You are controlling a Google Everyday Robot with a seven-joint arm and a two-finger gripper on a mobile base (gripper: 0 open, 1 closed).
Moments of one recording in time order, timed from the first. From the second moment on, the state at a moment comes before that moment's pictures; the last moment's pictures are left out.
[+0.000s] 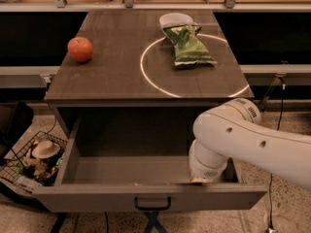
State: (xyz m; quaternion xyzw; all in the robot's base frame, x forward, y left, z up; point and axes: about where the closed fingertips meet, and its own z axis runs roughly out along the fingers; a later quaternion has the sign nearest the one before) arm 0.418 -0.119 0.652 -0.72 0.69 0.00 0.06
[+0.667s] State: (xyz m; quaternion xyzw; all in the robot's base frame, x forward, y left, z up) arm 0.340 -0.108 0.658 -0.72 0.69 0.05 0.04
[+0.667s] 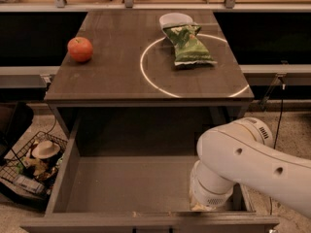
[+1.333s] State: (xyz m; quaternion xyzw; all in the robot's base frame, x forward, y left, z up) arm 0.340 -0.108 0.659 -0.72 0.69 0.05 0.04
